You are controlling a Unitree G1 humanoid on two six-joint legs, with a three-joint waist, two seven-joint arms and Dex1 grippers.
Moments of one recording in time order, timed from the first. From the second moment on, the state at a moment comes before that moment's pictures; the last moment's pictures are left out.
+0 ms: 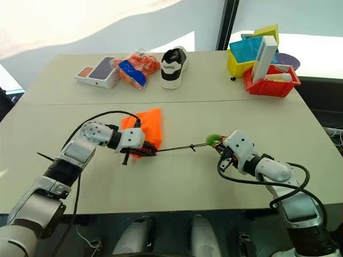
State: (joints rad) left arm -0.66 0.56 -0.34 0.35 0.00 -0.08 -1.32; right arm -0.05 -0.69 -0.03 -0.35 0.24 0.47 0.62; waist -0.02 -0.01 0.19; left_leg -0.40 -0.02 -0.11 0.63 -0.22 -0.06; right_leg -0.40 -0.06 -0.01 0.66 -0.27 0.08
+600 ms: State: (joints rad) left arm -0.41 0.61 0.13 -0.03 -0.38 0.41 -1.05; right arm -0.01 -0.66 -0.04 -0.34 0.26 0.43 0.66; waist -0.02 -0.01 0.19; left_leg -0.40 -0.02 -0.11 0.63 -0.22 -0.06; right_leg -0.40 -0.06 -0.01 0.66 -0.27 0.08
